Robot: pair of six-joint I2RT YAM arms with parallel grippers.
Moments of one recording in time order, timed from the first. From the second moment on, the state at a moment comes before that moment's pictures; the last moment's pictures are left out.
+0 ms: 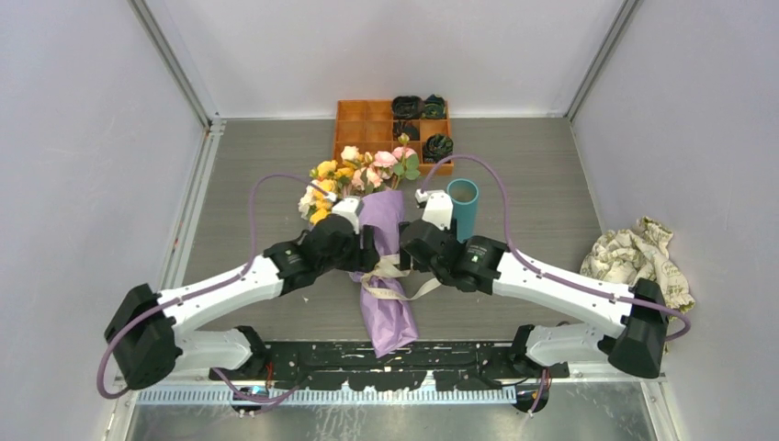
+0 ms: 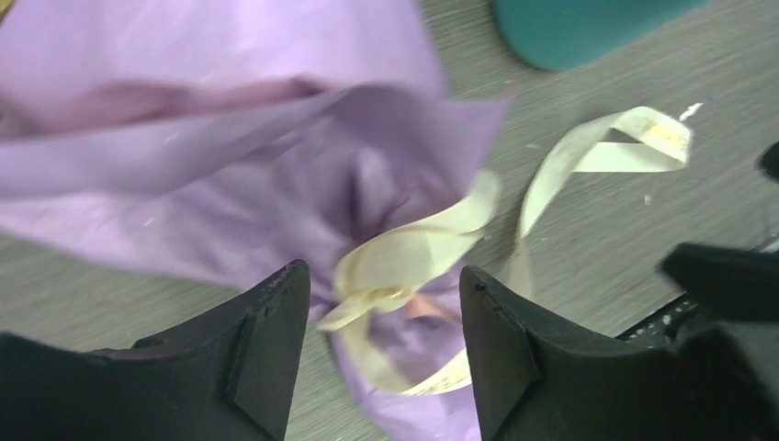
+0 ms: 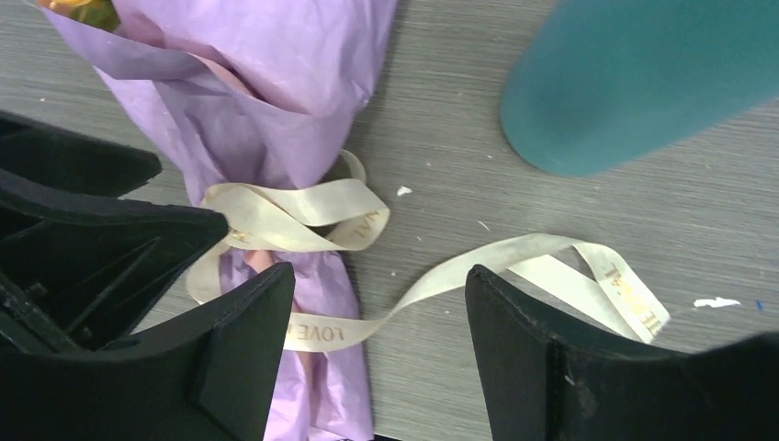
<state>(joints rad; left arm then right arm) -0.85 1.16 0.72 -0.24 -0.16 -0.59 1.07 1.23 1.03 -0.67 0.56 0.75</state>
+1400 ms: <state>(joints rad) -0.91 1.23 0.80 -0.43 -0.45 -0.71 1.07 0.88 0.90 -0.79 0.69 0.84</state>
